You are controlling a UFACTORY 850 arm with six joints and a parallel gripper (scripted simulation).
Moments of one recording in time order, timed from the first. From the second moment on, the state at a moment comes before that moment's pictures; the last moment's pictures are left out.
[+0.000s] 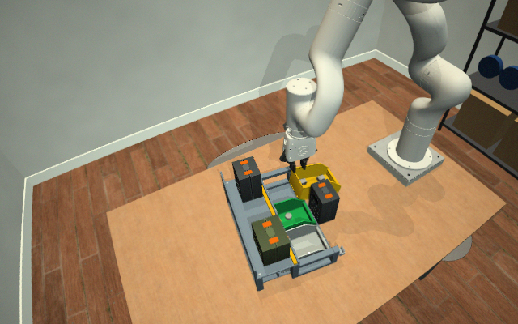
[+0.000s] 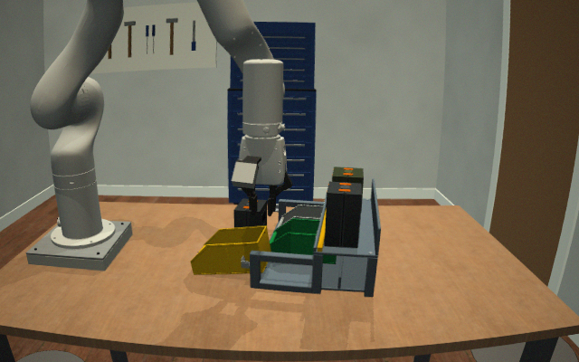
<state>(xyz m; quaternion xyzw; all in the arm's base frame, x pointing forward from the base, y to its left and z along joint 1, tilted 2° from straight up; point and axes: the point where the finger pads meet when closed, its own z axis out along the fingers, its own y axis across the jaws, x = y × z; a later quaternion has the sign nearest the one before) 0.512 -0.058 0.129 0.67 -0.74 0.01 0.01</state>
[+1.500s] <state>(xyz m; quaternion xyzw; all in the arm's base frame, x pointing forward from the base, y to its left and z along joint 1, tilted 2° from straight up) 0.511 -0.058 0.109 0.67 -0.74 0.01 0.01</state>
